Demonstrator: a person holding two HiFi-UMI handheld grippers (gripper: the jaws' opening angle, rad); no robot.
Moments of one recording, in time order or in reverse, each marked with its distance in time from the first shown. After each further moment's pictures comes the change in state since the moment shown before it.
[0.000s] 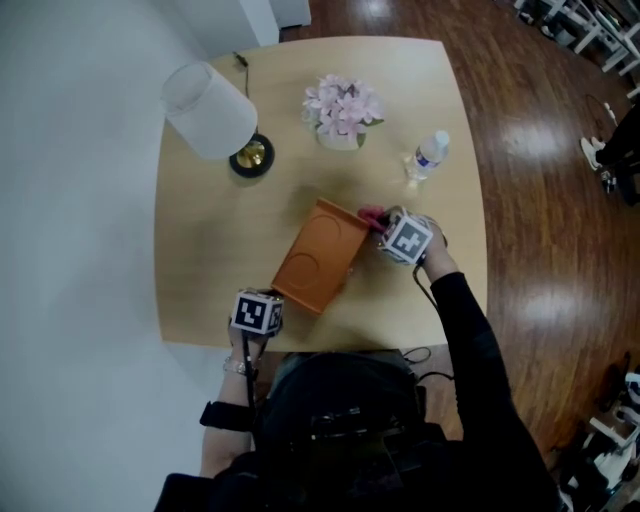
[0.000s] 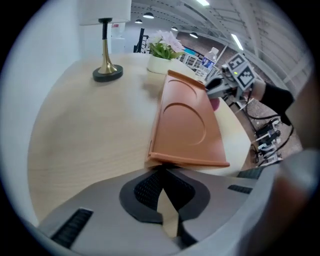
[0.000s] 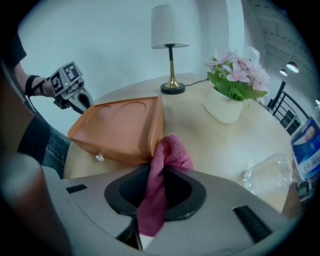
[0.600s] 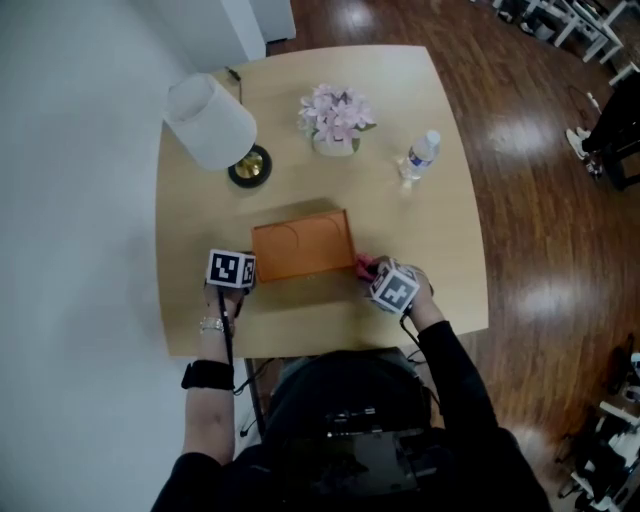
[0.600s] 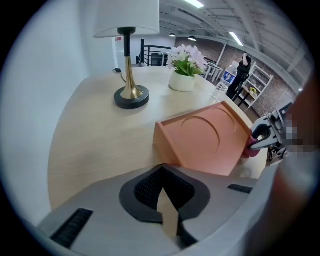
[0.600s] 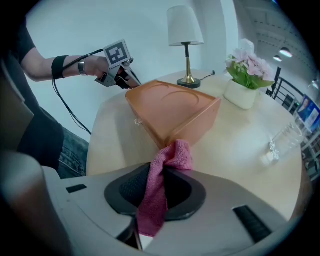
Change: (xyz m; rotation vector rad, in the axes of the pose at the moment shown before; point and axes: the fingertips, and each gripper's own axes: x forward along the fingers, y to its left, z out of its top) left arm -0.014 0.113 0.086 0.055 -0.073 0.121; right arm 0.011 0.115 -0.016 0.110 -0.011 0.020
